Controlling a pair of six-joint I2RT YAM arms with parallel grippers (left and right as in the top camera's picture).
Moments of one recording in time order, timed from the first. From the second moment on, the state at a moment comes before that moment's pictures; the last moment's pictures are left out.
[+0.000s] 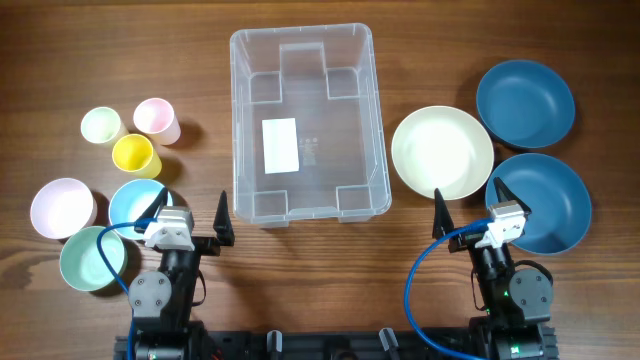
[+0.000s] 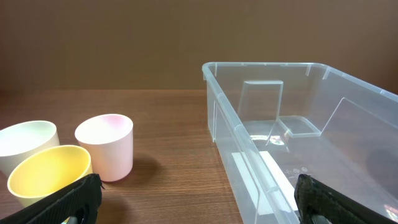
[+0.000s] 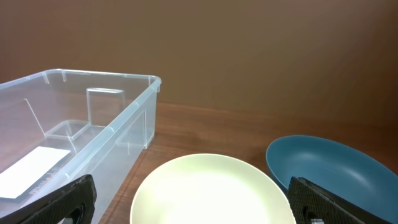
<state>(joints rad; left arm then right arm) -0.02 0.01 0.01 -0.07 0.07 -0.05 0.09 0.01 0.01 0.00 -0.08 -0.05</state>
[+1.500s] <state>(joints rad) -0.02 0.30 0.35 -0.26 0.07 -0.22 0.09 0.65 0.61 -0.40 -0.09 0.17</state>
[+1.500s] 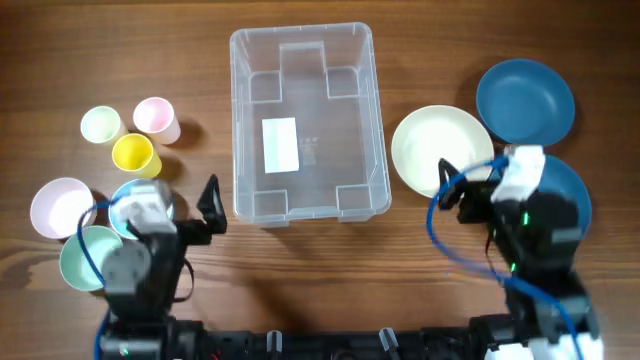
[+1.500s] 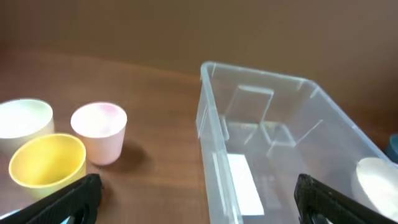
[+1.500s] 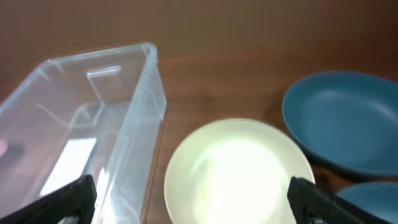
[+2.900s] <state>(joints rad) -0.02 1.04 1.03 -0.84 0.12 -0.23 -0.80 1.54 0.88 -0.84 -0.04 0.50</state>
